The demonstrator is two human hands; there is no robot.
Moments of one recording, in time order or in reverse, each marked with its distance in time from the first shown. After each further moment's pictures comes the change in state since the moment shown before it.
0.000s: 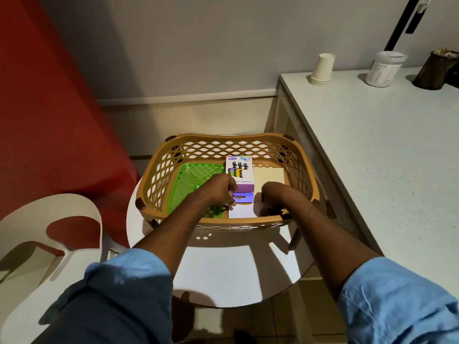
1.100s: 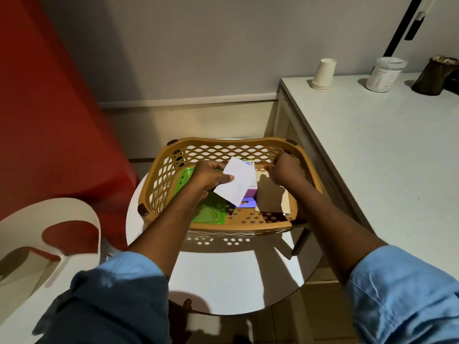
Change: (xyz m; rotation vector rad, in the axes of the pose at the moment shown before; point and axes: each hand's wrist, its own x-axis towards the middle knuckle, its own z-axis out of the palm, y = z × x) left_hand 0.003 -0.002 -0.037 -0.857 0.234 -0.290; right_hand 0.009 0.003 -0.035 0.403 0.792 -0.085
